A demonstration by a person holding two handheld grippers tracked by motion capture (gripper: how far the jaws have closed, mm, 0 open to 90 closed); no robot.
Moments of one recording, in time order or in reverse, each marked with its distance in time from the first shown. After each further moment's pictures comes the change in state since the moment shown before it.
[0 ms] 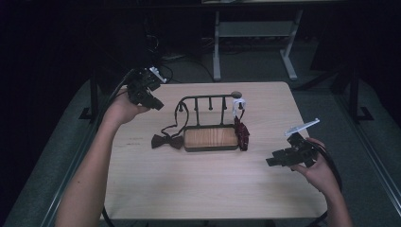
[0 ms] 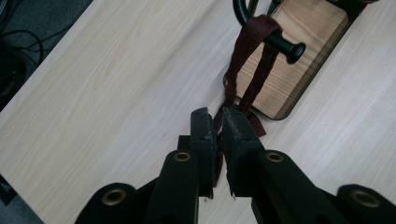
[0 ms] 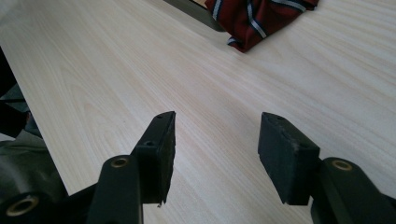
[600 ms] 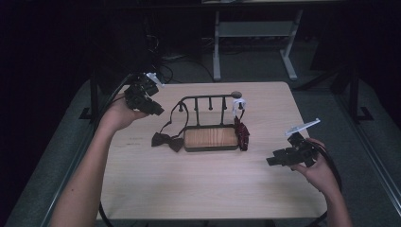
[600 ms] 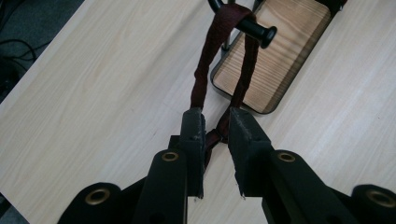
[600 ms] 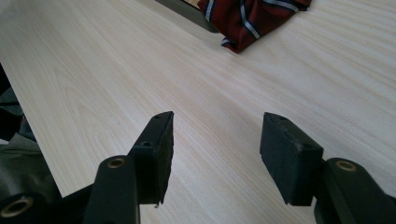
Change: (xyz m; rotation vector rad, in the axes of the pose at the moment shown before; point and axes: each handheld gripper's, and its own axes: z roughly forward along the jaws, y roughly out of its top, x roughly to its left) left arm -0.011 -0.012 -0.004 -0.031 -0.025 0.036; right arm -0.002 -0.001 0.000 -0.007 -0.012 0.012
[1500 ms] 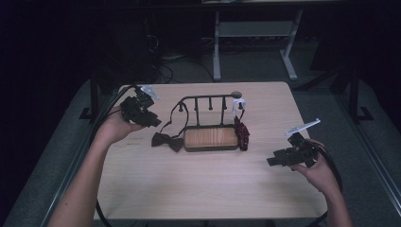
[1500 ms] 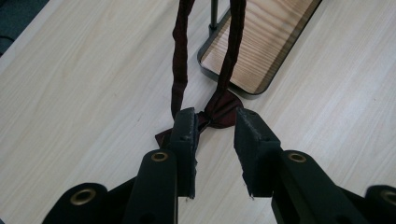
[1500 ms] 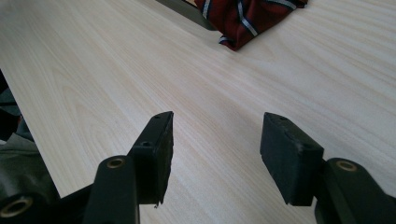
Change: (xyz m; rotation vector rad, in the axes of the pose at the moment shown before) left arm -0.009 -0.031 0.012 -0.004 -0.024 -0.004; right arm -0.001 -0.001 0.000 0.003 -0.005 0.004
